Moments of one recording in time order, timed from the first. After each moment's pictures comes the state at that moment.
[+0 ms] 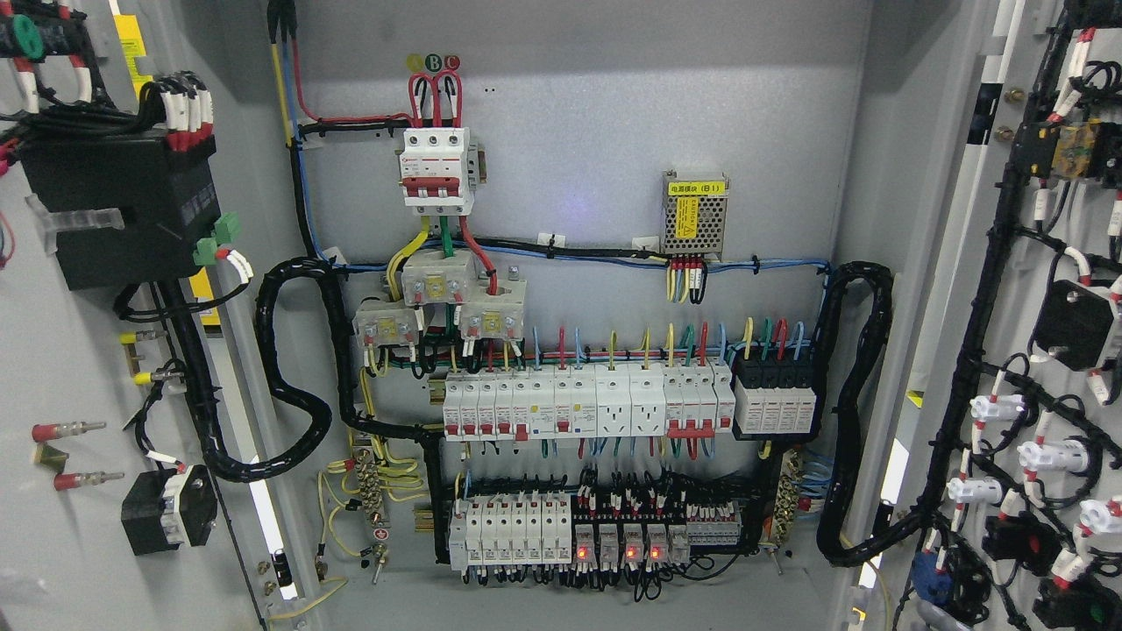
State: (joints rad) left arm 0.25 -0.01 -0.20 -1.38 0.24 -0.22 -0.33; right arm 0.40 -0.35 -0.16 -2.08 -0.55 -0.42 0.35
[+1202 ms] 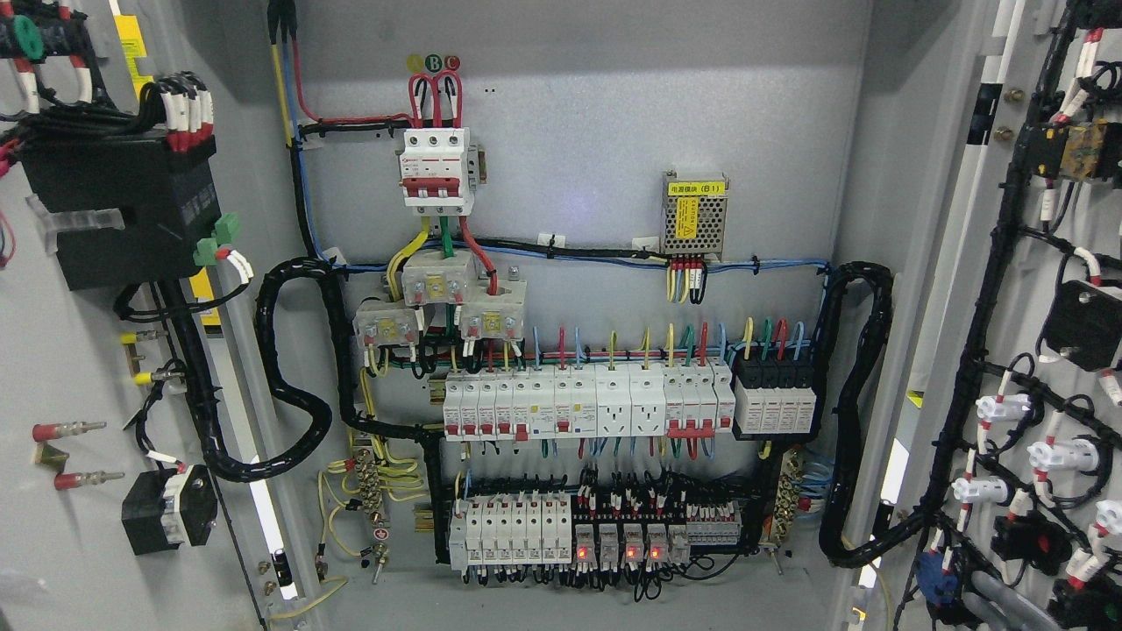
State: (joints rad) left arm 0.34 0.13 -0.18 -1.95 0.24 -0.54 -0.43; right arm 0.39 -0.34 -0.22 -2.09 -0.58 -0.42 0.35
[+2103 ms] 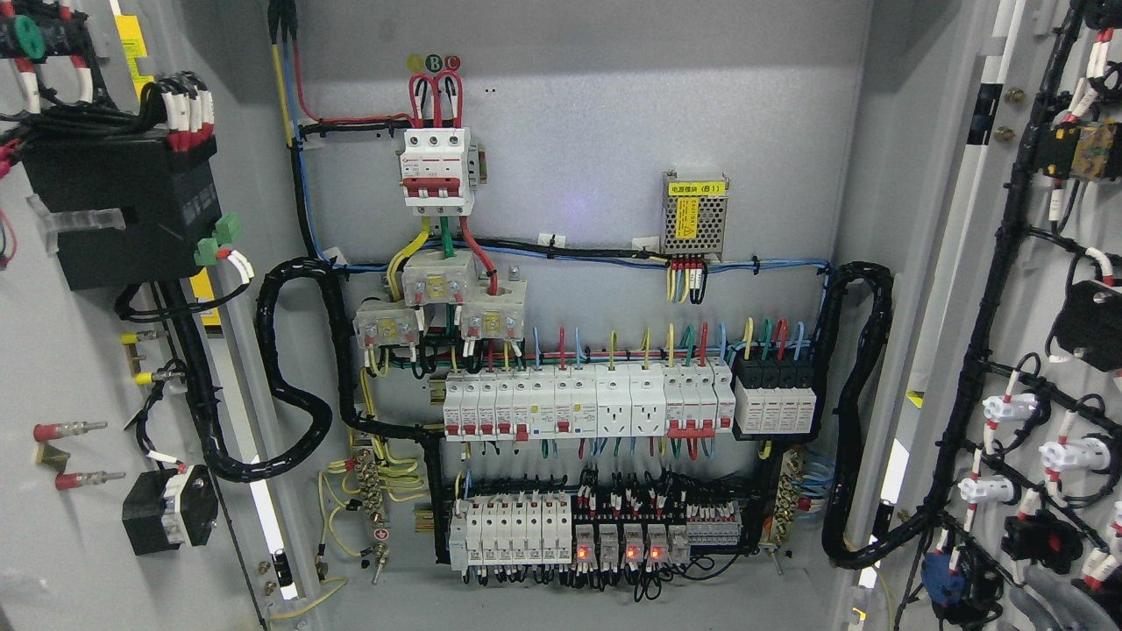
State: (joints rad) left arm 0.45 0.15 0.06 -2.00 0.33 -0.56 -0.44; right arm 0.41 -0.31 -0.27 -2.09 -0.66 -0.41 0.34
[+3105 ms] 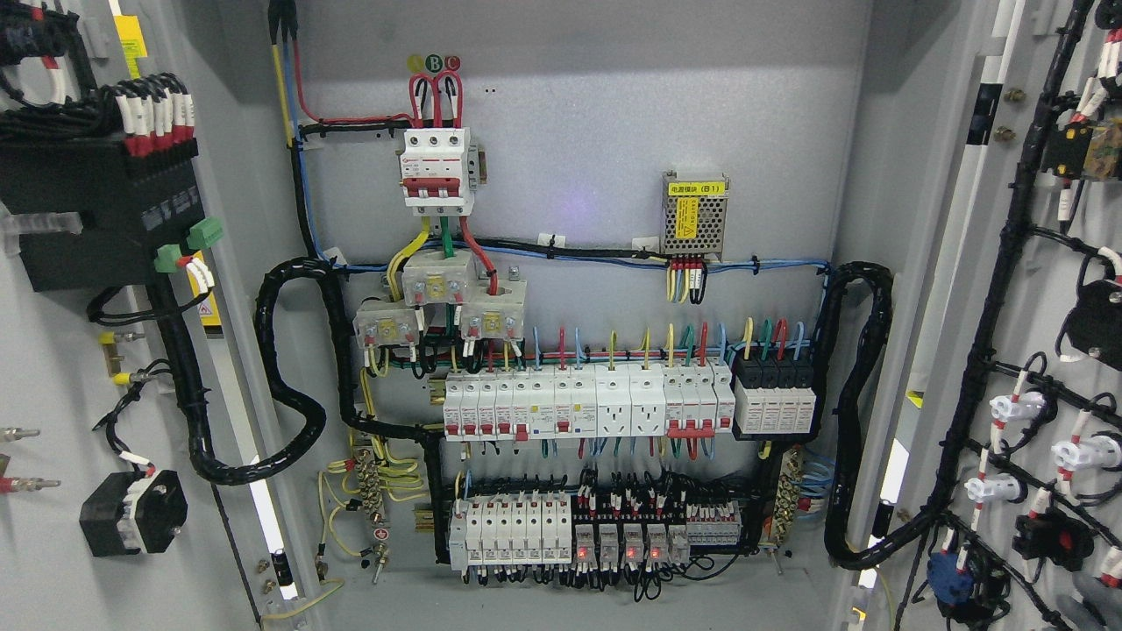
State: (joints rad) left arm 0.47 0.18 0.27 -2.01 0.52 -0.41 -0.48; right arm 0.43 -0.31 -0.33 -2.08 -0.69 -0.41 0.35
